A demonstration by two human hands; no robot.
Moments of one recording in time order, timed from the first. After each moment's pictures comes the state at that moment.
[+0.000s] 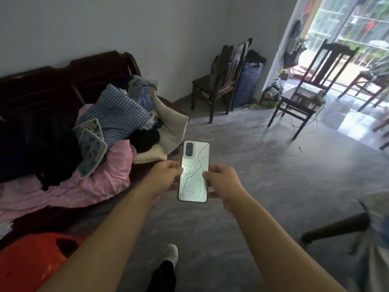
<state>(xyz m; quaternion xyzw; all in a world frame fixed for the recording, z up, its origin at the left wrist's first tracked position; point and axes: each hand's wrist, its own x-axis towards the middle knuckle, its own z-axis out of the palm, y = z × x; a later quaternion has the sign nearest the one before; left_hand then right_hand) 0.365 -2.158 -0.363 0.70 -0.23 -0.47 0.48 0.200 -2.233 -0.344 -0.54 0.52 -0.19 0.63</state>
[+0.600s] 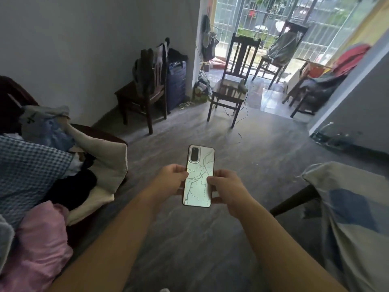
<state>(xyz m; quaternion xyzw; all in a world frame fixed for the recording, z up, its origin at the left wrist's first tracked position) 0.380 -2.404 -0.361 0.61 -0.38 -0.59 0.37 0.205 -2.400 -0.338 -0.40 0.65 -0.31 0.57</state>
